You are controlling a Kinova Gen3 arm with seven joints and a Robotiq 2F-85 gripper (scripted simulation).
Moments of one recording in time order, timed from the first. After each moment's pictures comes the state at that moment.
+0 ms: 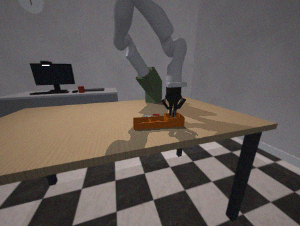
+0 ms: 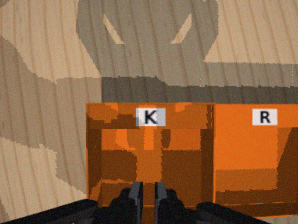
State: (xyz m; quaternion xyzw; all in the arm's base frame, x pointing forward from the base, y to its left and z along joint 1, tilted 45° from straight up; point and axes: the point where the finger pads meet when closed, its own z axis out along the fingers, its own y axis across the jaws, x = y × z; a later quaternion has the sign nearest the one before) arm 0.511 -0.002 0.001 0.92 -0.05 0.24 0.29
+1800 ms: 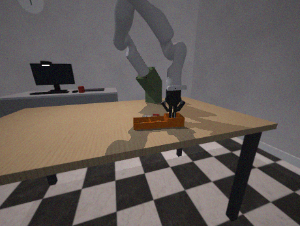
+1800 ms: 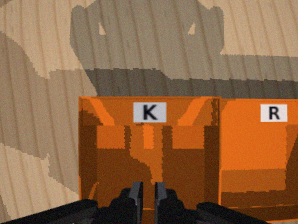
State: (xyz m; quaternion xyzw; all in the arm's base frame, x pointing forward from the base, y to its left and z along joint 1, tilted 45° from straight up) arm 0.515 -0.010 -0.010 0.92 -0.05 0.24 0.29
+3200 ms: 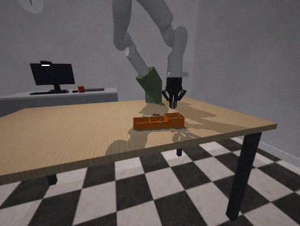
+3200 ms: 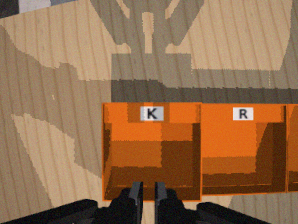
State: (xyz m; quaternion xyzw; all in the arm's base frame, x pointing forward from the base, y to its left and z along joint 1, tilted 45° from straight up) arm 0.490 0.023 0.031 0.92 -0.05 0.24 0.29
